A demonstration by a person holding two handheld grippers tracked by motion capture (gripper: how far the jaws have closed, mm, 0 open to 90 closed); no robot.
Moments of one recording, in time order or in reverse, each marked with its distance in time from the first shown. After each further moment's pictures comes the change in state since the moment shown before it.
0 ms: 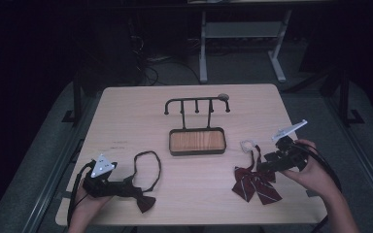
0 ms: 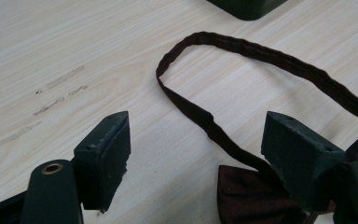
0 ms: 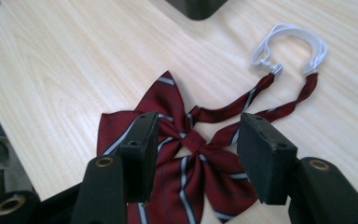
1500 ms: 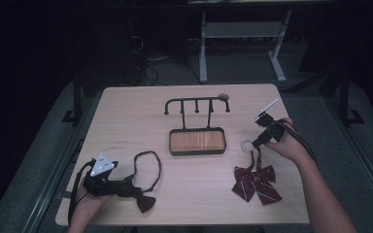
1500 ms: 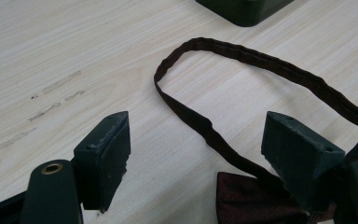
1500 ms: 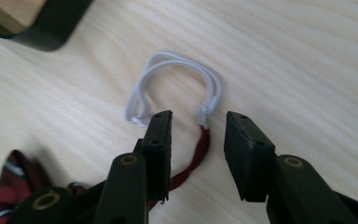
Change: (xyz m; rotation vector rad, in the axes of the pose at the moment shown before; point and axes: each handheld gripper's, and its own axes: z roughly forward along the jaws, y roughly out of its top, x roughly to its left) left arm 0.003 0.001 0.001 -0.011 -0.017 -0.012; right arm -0.070 0.064 0.063 0.226 -0.169 0.164
